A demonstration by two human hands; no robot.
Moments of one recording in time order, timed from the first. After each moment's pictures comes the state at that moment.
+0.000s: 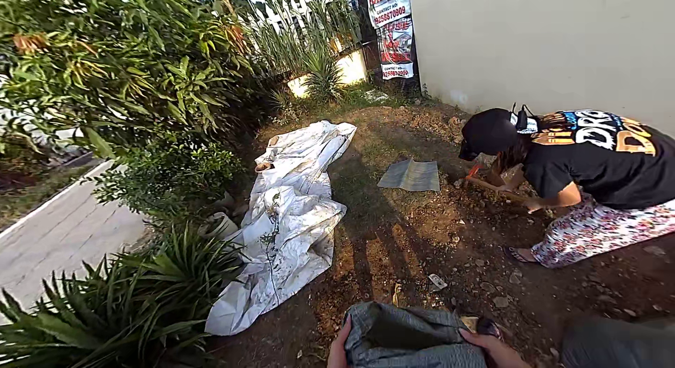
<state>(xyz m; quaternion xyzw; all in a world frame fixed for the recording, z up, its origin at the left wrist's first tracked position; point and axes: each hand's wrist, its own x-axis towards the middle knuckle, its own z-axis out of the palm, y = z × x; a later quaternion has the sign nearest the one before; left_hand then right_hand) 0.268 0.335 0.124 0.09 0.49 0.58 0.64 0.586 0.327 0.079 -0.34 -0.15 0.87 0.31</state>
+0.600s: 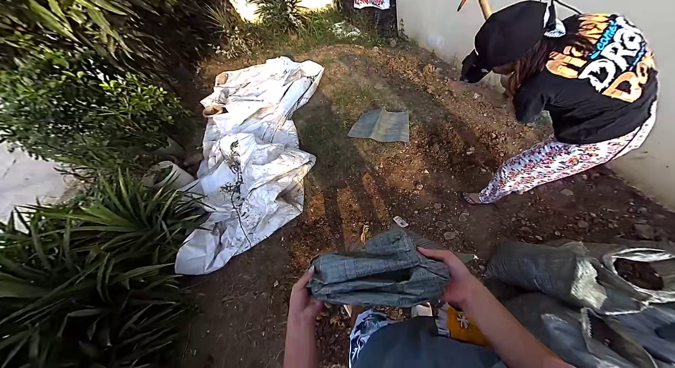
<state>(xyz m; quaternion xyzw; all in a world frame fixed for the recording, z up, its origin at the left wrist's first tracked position) 0.243 0.315 0.083 0.11 0.40 0.63 0.65 0.589 0.332 0.118 -0.28 -0.05 0.90 0.32</state>
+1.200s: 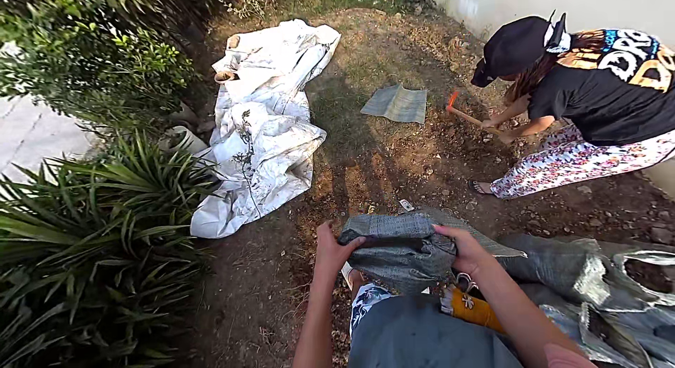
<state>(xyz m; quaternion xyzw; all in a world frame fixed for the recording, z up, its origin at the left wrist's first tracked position) 0.272 0.346 0.102 0.53 0.76 0.21 0.30 0.593 0.347 0.107 -0.40 -0.16 0.82 0.37</state>
